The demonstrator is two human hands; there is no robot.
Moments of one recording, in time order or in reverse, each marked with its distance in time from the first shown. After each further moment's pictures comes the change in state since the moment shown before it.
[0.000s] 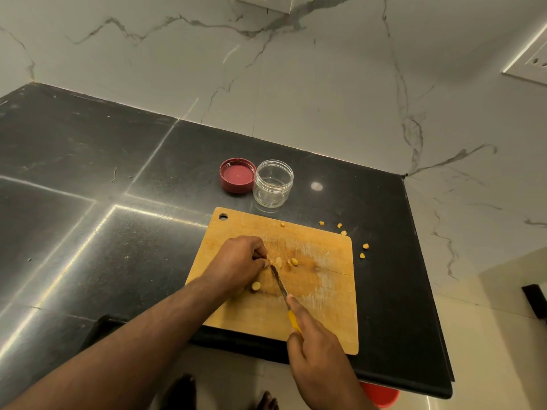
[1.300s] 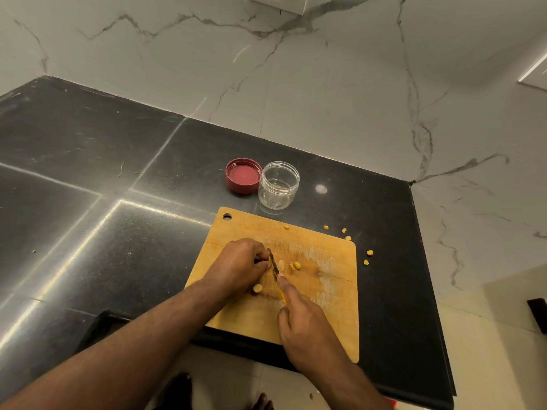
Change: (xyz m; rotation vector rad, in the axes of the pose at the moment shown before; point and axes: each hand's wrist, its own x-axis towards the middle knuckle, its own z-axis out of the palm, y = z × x) left_hand 0.000 -0.005 0.003 0.076 0.049 0.088; right_hand 0.045 -0.008 -0.003 -0.102 -0.036 -0.077
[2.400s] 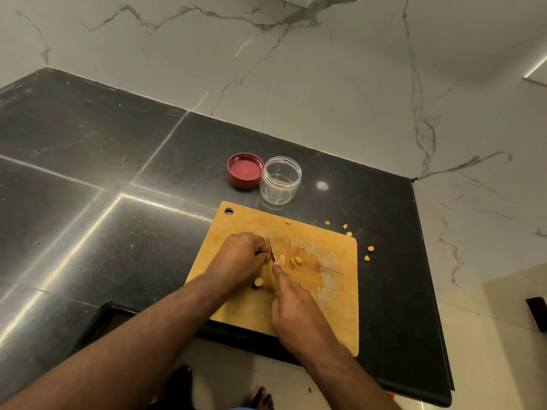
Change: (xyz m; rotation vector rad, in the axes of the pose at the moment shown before) left_hand 0.000 -0.002 0.002 -0.029 0.055 -0.025; right_hand 0.015 -0.001 0.011 -0.080 0.011 -0.010
